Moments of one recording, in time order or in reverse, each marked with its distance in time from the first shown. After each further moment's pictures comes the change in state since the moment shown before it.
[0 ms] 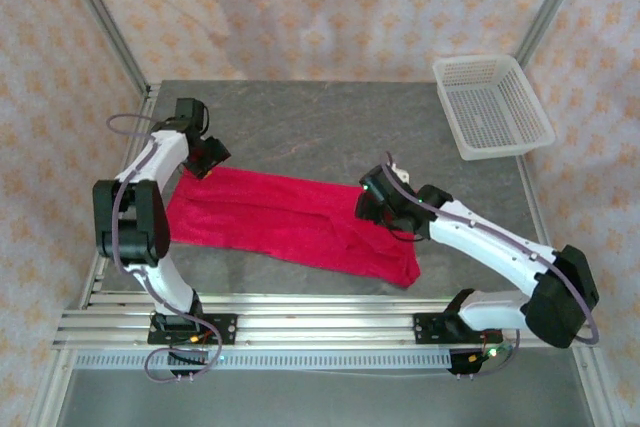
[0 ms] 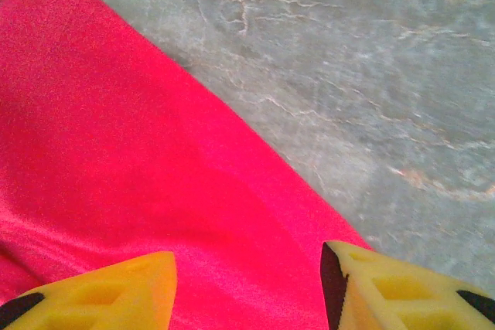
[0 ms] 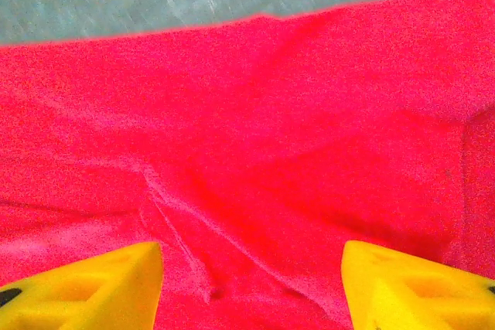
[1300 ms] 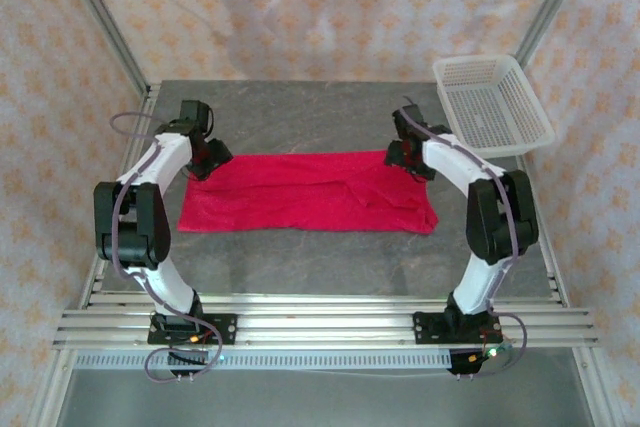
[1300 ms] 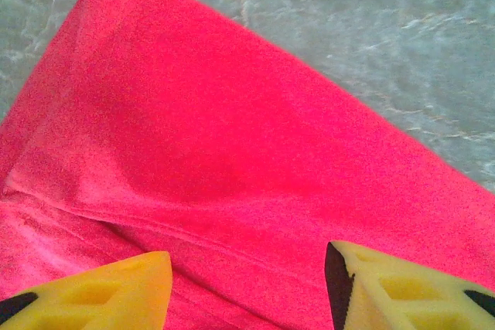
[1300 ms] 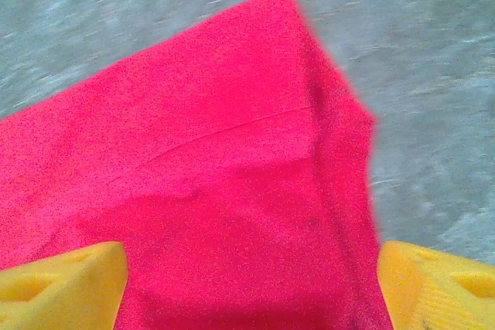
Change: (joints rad) left arm -0.018 0.016 -0.019 0.015 -0.053 0.032; right arm -0.491 0.515 0.343 0.028 0.008 -0.313
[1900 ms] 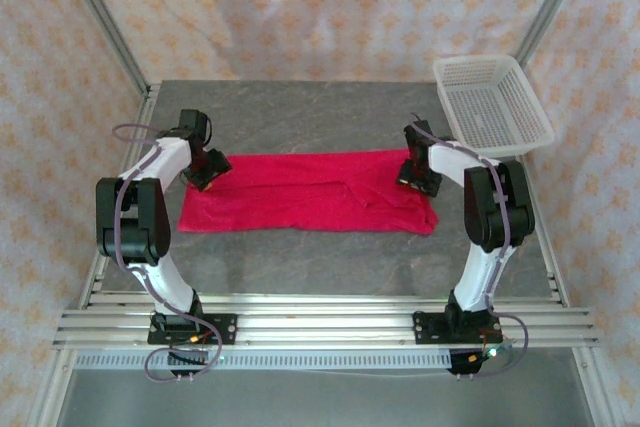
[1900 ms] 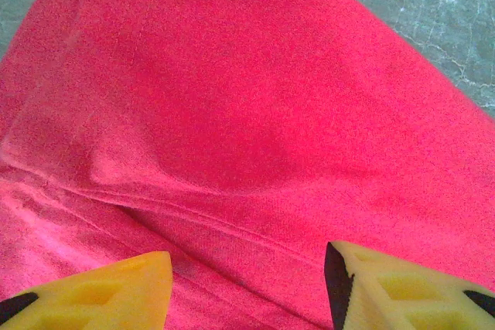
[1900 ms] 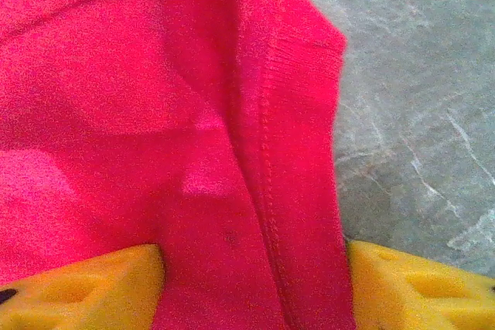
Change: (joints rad) left arm 0.021 0.021 -0.047 0.000 0.035 0.000; right arm -0.069 0.090 -0.093 0.036 -0.098 -0.021
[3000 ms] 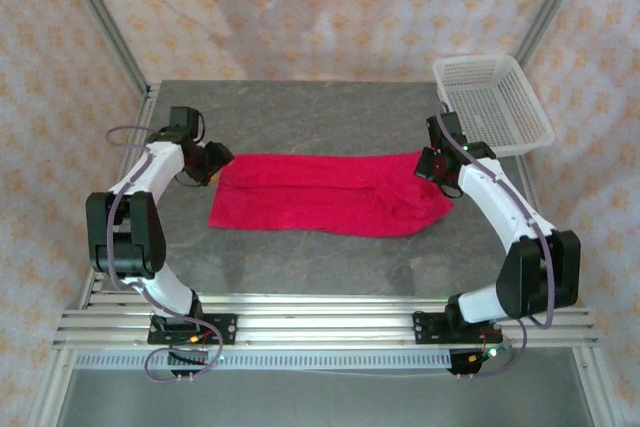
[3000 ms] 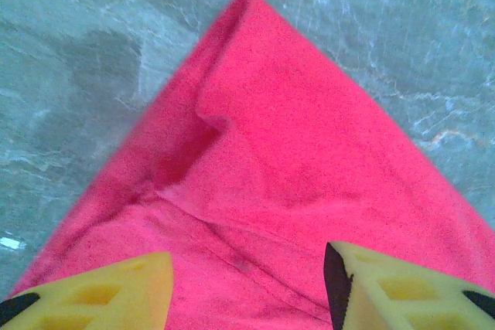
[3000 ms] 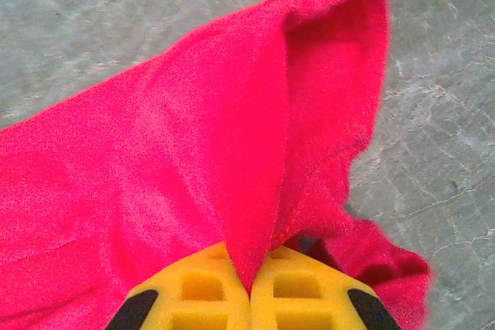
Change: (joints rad) left arm 0.034 -0.102 -0.033 0.059 0.170 -0.057; right arm 0.024 -0.475 -0.056 -0.140 0.045 -0.021
